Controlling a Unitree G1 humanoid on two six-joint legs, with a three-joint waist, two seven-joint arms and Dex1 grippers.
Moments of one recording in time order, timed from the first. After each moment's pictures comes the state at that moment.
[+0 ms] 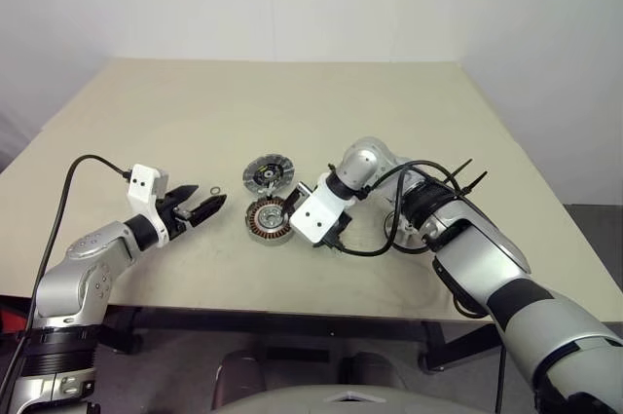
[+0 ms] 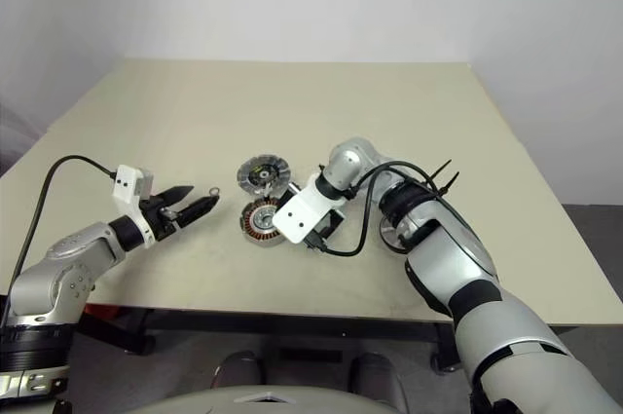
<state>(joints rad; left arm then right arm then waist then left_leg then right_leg) -0.11 0.55 0.24 -0.07 -0.56 0.59 -0.67 -1.04 -0.26 0.64 0.85 -0.32 -0.66 1.41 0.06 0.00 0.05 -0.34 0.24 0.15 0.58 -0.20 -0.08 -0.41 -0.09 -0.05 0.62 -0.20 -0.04</state>
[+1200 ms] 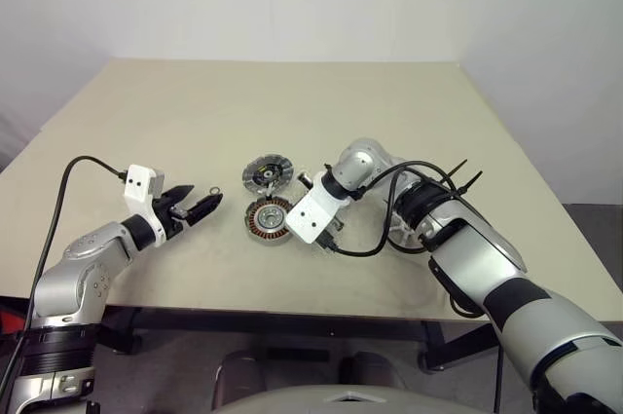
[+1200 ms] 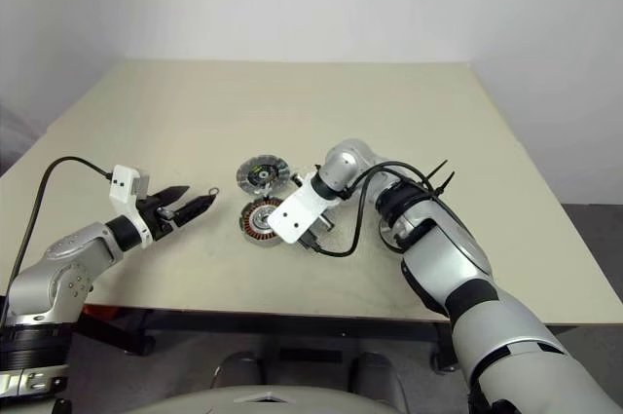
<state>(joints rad) -0.12 0.55 0.25 -0.05 -0.56 0.59 -0.66 -1.05 -0.25 0.63 0.88 -0.35 -0.68 1.34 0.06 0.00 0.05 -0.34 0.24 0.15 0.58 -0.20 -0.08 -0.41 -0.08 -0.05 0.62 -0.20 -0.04</state>
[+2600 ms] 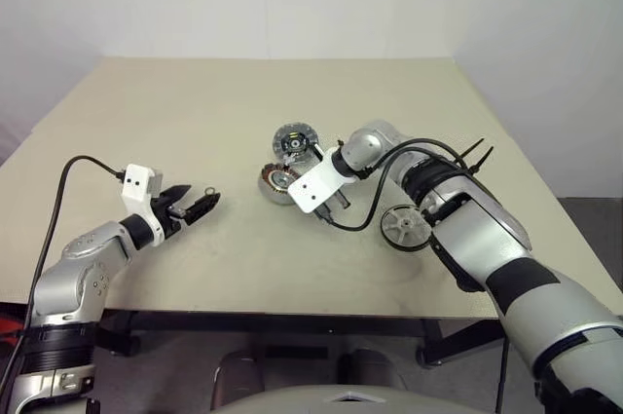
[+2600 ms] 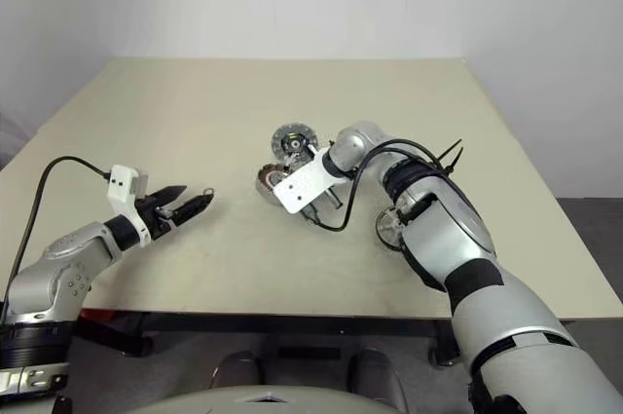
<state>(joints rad) -0.13 0.55 0.26 -0.03 -0.54 0.59 -0.66 -1.19 -0.28 0.64 1.11 -0.50 -0.69 1.08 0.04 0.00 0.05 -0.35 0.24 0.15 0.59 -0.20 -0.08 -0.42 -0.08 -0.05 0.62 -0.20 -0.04</state>
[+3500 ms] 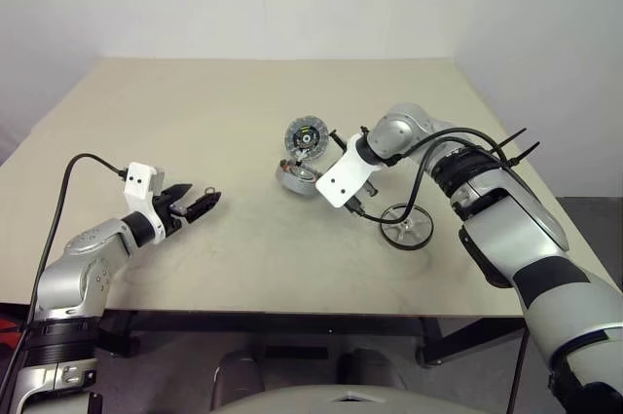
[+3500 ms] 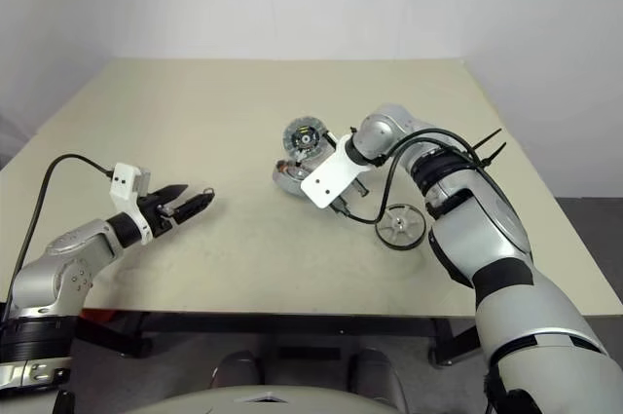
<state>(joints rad) -0.15 0.55 0.25 0.01 -0.52 0.58 -0.68 -1.17 -0.42 0.63 0.97 -0.49 -0.77 1.15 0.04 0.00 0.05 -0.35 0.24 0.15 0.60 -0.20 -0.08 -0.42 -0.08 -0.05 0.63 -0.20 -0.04</state>
